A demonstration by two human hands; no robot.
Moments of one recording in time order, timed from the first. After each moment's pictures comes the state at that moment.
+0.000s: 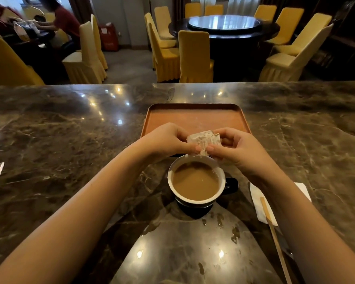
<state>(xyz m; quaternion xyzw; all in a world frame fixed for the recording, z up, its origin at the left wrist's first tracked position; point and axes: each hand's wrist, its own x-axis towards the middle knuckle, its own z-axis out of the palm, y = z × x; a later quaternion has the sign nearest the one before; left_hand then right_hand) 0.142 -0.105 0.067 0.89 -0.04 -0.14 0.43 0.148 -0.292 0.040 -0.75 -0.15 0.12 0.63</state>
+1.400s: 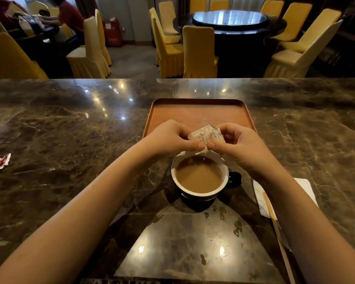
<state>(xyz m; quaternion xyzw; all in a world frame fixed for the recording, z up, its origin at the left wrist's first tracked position) 0.129 -0.106 0.064 0.89 -0.03 -0.12 0.43 0.145 -0.286 0.040 -0.77 -0.19 0.09 0.60</state>
